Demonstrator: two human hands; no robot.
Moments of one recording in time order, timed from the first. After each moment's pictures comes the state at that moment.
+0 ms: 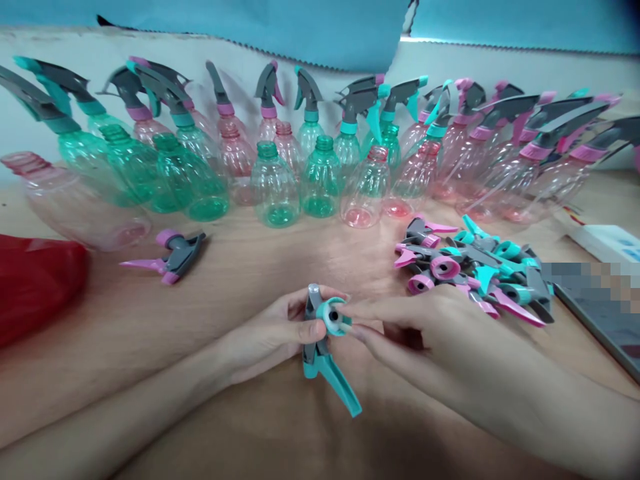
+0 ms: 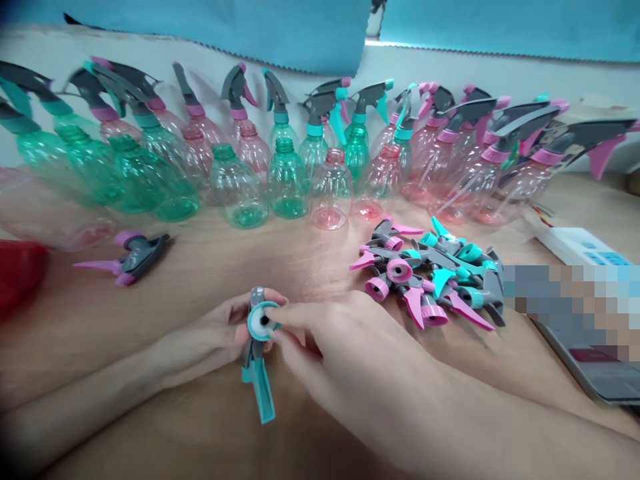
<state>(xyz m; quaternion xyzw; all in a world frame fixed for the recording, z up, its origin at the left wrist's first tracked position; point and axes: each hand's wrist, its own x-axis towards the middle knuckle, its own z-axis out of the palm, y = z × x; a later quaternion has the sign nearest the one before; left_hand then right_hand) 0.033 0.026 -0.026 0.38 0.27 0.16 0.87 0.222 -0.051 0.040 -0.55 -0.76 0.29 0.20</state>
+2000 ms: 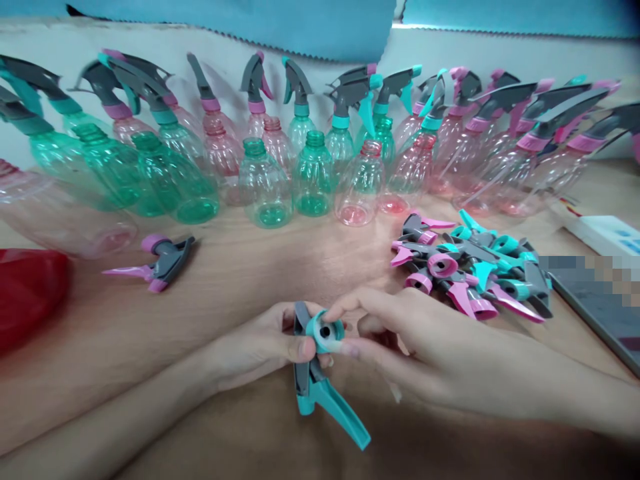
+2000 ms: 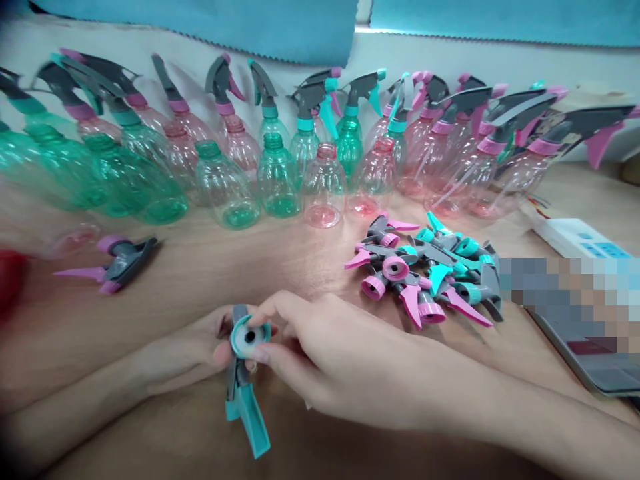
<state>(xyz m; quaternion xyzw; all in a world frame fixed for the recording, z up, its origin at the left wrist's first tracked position) 0.030 0.035 -0.027 0.39 0.22 0.07 0.89 0.231 -0.039 0.030 -0.48 -0.74 0.42 0.20</state>
